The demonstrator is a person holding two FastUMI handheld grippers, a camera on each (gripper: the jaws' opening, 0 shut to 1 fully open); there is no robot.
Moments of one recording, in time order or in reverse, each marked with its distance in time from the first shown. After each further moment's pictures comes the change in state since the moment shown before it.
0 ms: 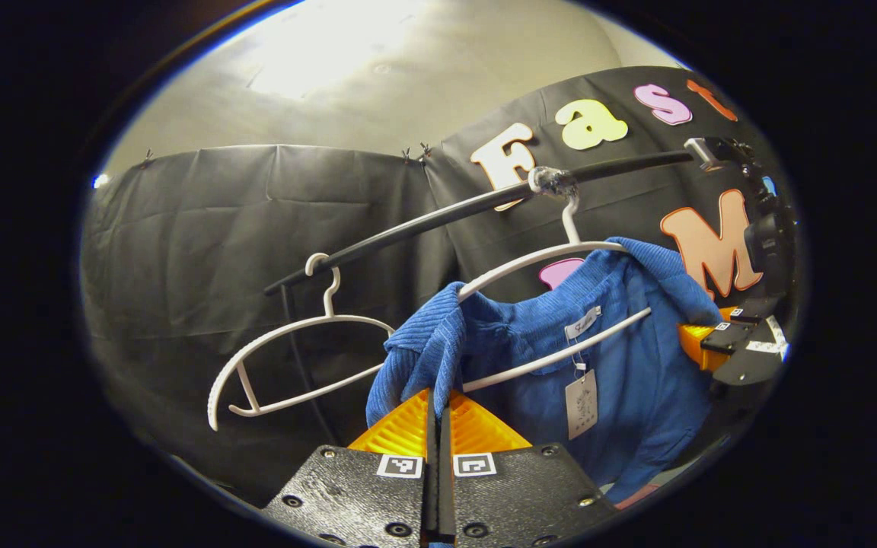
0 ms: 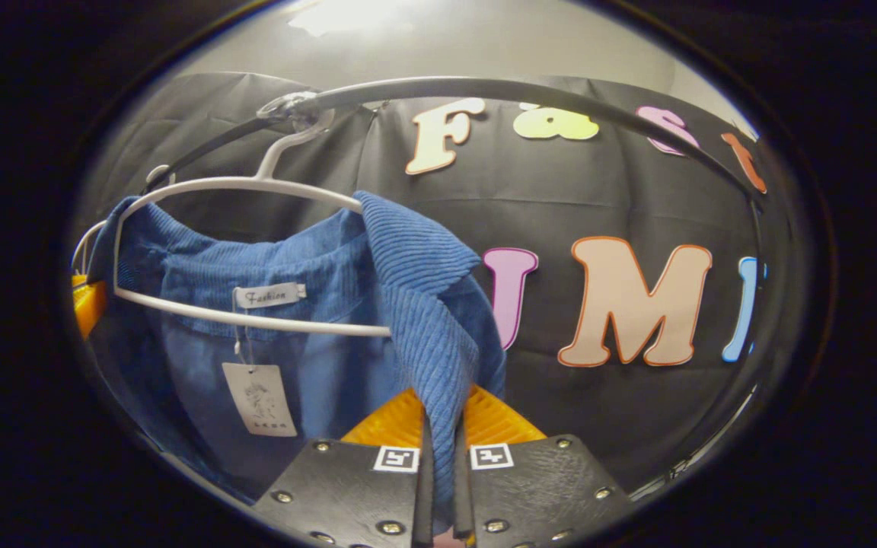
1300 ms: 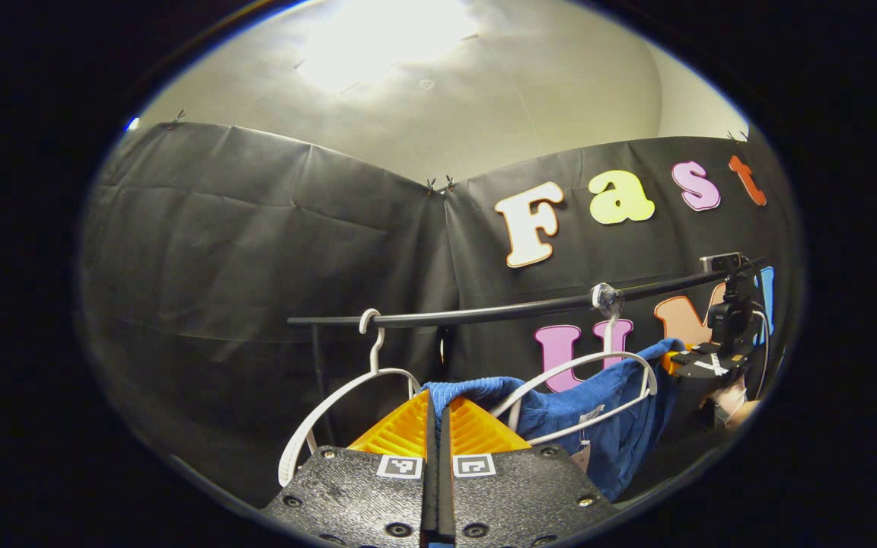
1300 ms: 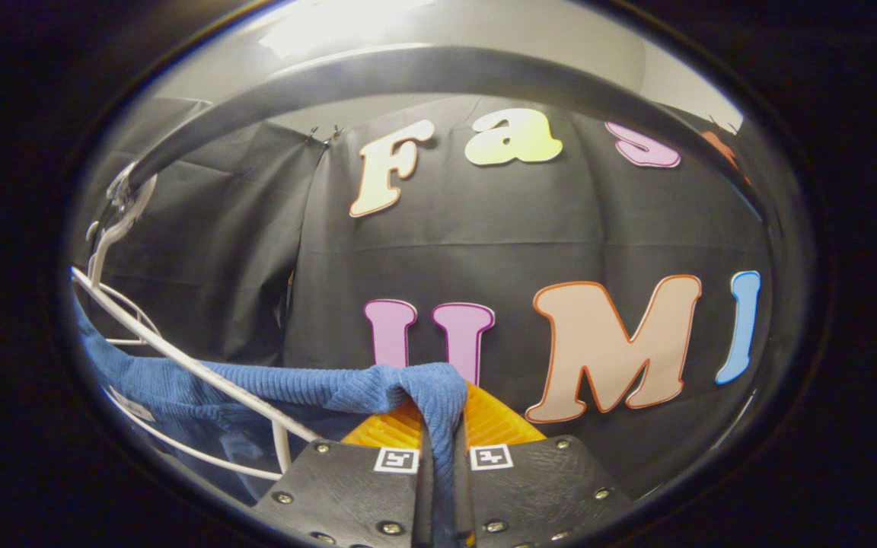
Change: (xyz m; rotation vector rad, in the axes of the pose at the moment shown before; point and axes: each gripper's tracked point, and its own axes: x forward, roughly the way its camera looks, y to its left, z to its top) left arm -0.007 0.080 0.073 -0.193 -0.100 -0.072; right arm 0.095 -0.040 0.061 0.031 -0.105 -0.036
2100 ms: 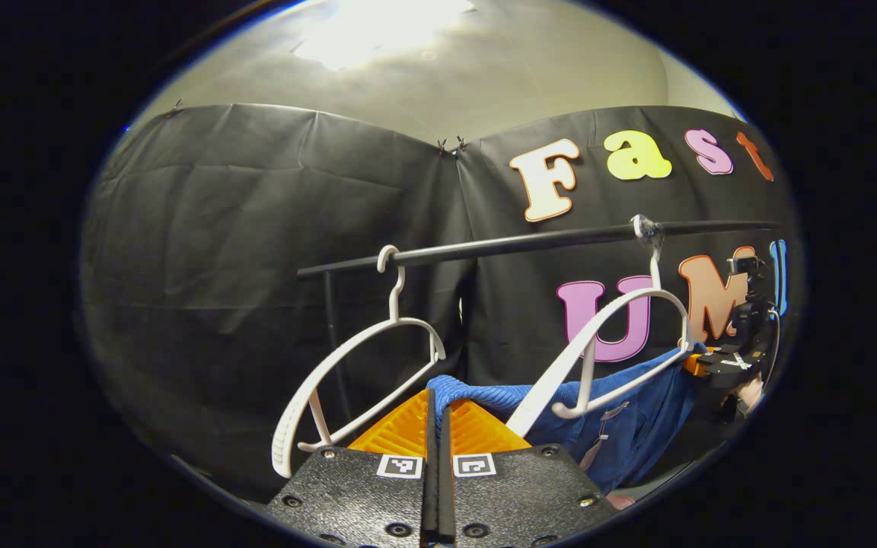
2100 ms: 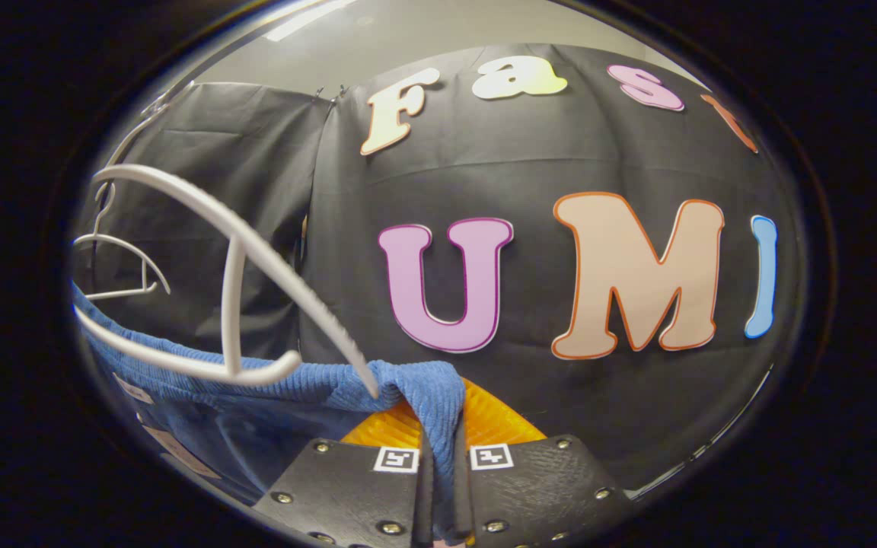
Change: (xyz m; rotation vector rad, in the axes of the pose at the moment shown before) left arm 0.009 0.019 -0.081 0.024 0.167 0.035; right arm -0.020 -0.001 -0.110 0.034 0.205 0.057
